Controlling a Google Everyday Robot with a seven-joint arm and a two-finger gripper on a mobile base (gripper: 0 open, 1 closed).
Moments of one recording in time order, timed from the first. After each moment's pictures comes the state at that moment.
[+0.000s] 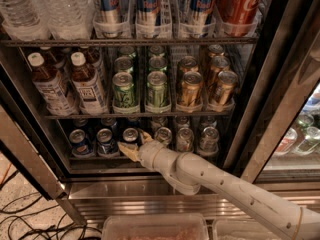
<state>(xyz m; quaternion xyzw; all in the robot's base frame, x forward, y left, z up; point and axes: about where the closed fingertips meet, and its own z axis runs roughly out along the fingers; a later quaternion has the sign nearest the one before) 0.626 0.096 0.610 -0.31 0.69 0.29 0.58</state>
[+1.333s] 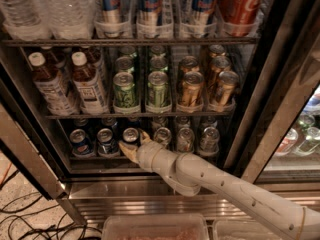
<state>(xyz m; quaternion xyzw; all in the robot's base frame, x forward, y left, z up) 0.619 0.099 0.626 -0.33 0.68 0.29 0.59</state>
